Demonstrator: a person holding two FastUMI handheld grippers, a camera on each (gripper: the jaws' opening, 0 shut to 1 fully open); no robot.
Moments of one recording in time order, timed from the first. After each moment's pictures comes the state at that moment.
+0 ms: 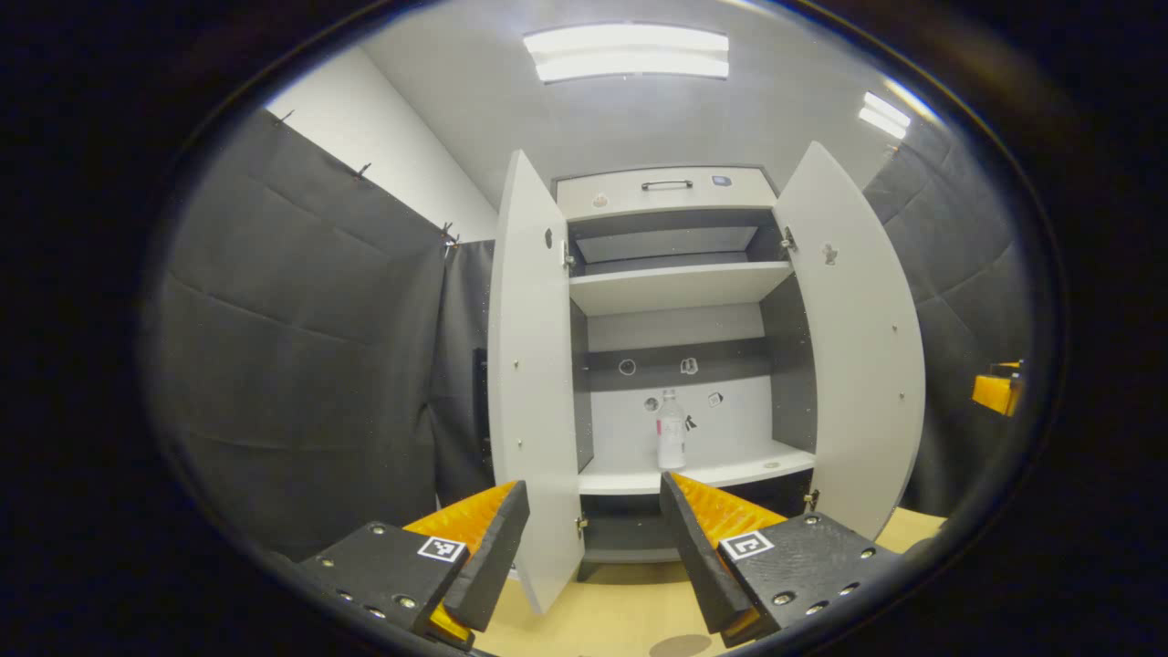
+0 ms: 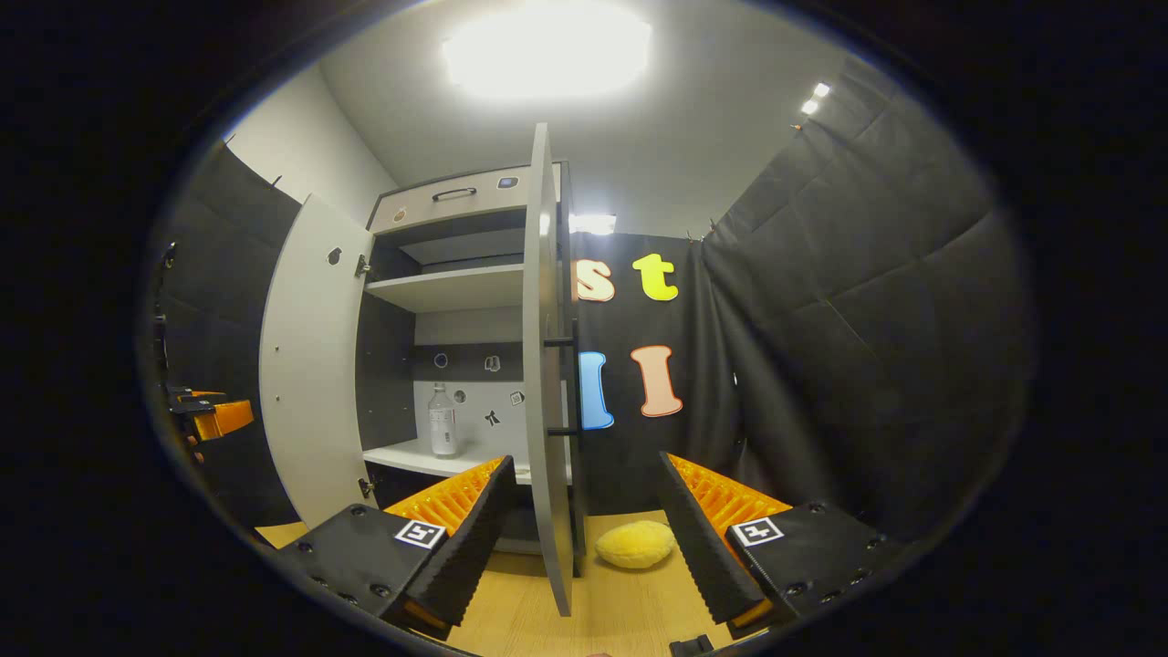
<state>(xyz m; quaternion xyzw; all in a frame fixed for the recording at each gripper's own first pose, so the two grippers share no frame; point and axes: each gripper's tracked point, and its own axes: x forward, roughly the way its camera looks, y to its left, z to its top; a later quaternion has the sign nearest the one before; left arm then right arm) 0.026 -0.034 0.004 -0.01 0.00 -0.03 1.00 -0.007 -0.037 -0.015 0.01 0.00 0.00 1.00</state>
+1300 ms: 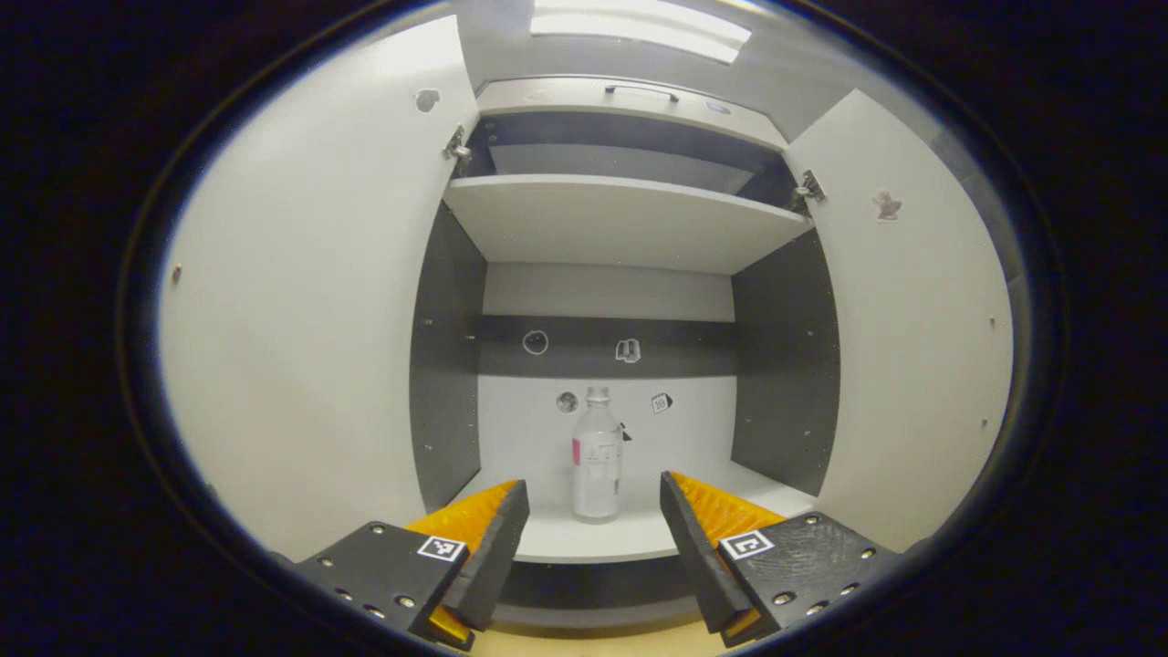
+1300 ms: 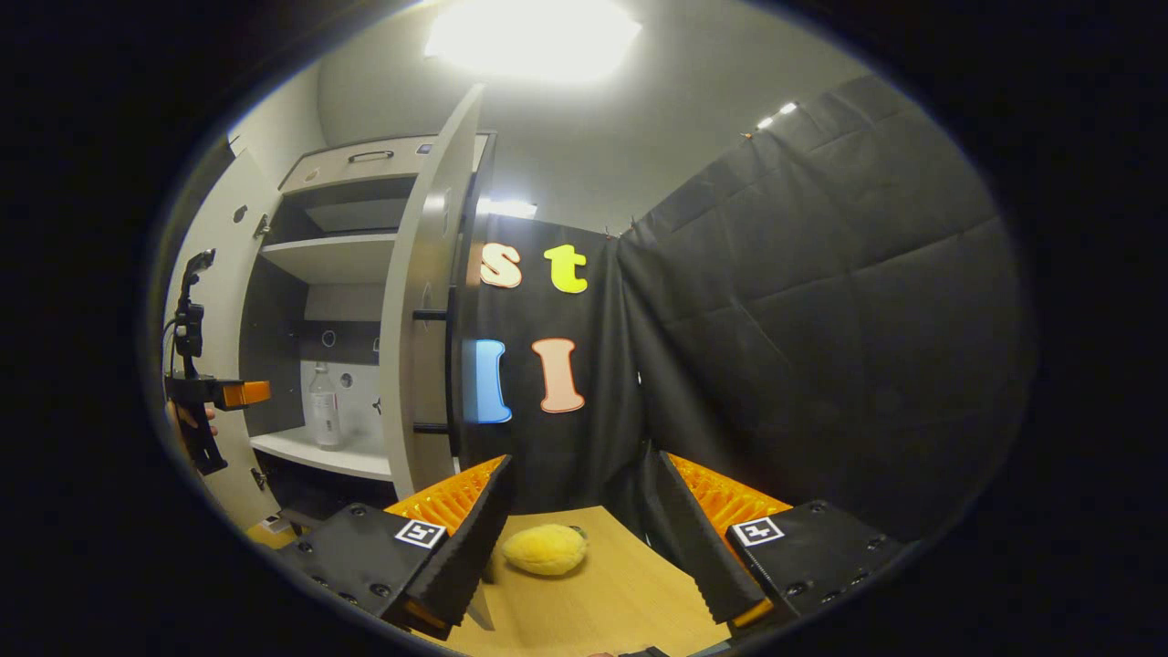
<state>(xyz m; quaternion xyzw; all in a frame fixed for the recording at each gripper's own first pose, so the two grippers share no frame) 0.300 -0.148 -0.048 -0.07 0.03 -0.16 0.98 0.036 -0.106 -0.028 -0.03 0.01 -0.17 0.98</state>
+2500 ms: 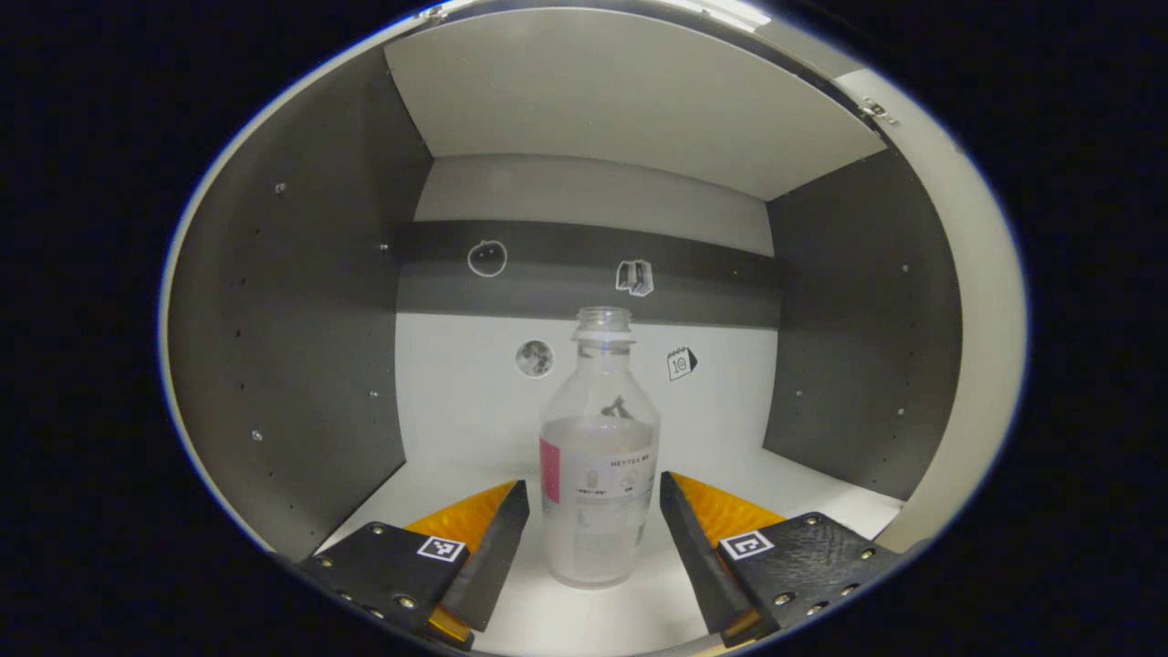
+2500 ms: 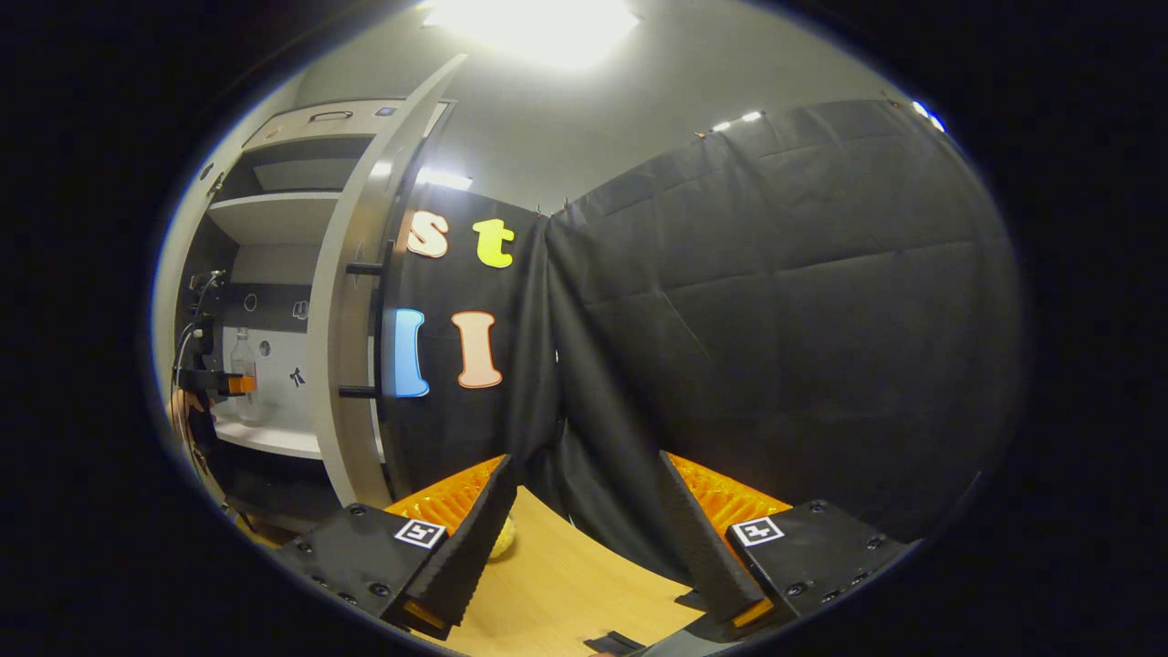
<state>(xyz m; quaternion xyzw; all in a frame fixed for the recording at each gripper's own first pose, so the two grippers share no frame) 0.470 -0.211 -0.141 -0.07 0.10 -0.20 0.97 0.012 -0.127 -0.048 -0.05 0.05 -0.30 0.95</state>
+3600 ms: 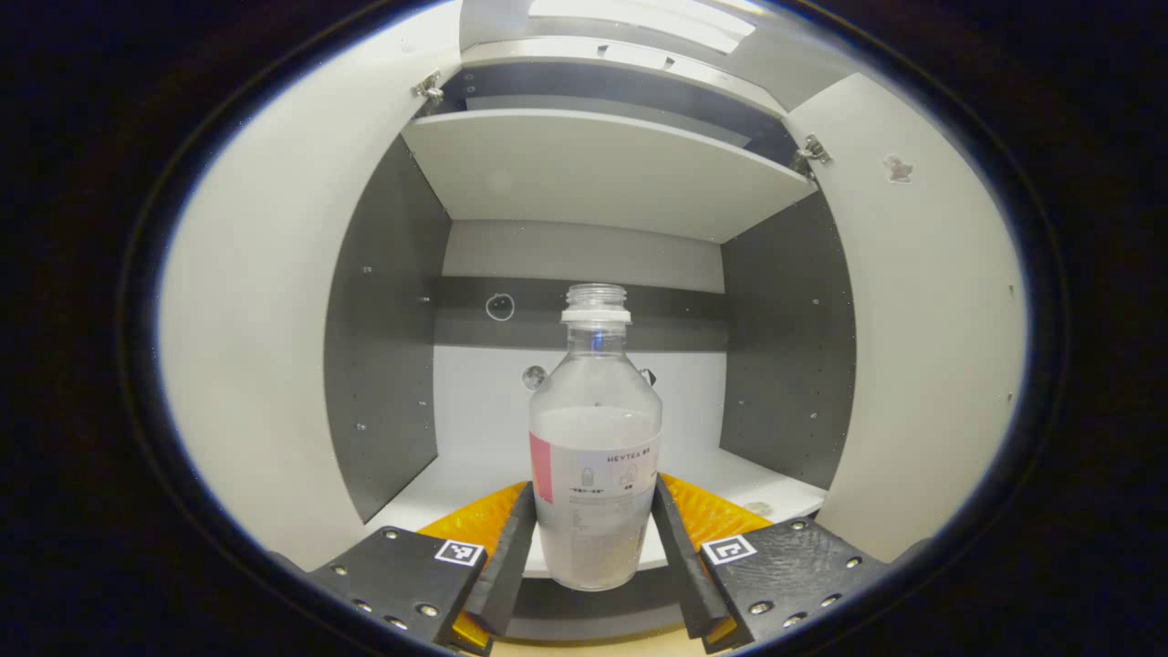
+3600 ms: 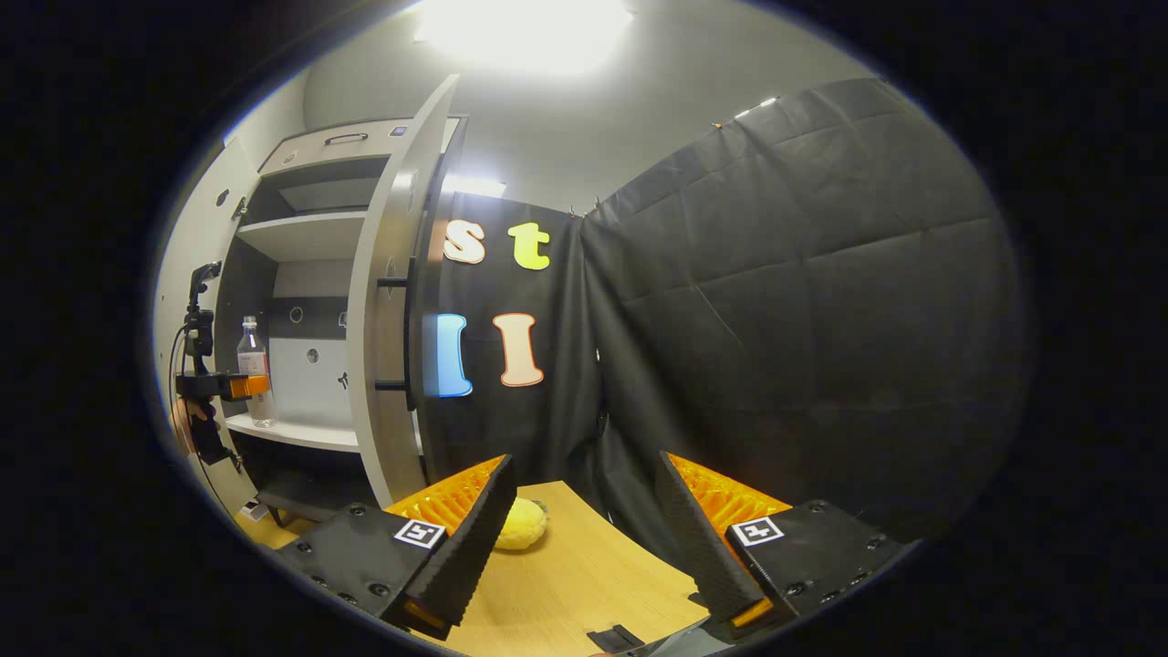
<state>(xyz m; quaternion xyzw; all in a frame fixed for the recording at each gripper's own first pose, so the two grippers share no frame) 0.326 -0.175 -0.082 -0.07 0.05 -0.19 0.98 -0.012 -0.129 -0.048 -0.03 0.05 -0.21 0.98</state>
